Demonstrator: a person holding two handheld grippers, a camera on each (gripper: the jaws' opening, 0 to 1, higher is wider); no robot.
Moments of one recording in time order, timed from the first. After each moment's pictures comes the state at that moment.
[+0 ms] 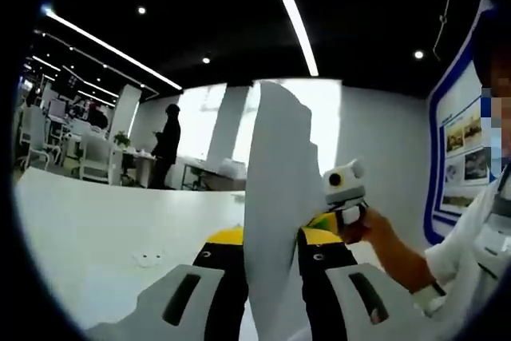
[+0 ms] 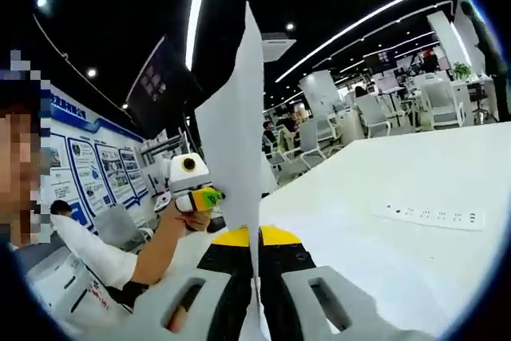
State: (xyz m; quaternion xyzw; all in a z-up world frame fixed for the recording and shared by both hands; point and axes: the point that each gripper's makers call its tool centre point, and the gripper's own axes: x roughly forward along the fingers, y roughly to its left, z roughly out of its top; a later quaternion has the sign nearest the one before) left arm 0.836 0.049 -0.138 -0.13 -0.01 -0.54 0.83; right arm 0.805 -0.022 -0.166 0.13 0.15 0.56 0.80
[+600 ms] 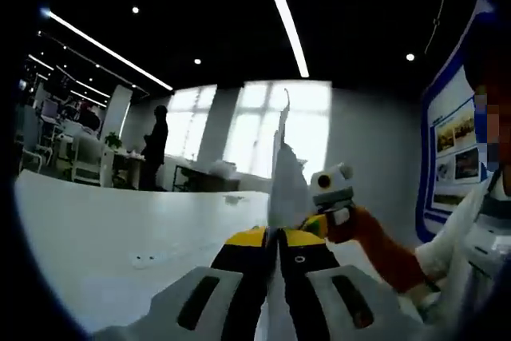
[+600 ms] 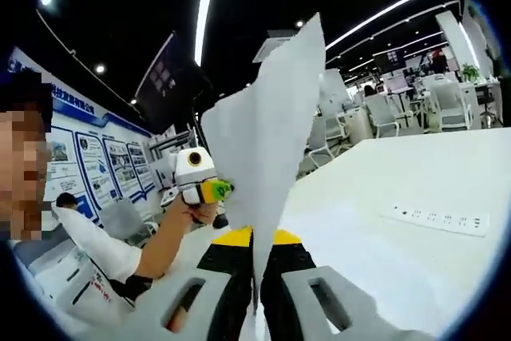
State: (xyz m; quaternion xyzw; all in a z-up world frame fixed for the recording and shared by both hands) left arm 0.823 0.044 -0.138 -0.12 -0.01 -0.56 0.82; right arm 0.796 -0.018 -0.164 0.11 0.14 0.59 0.79
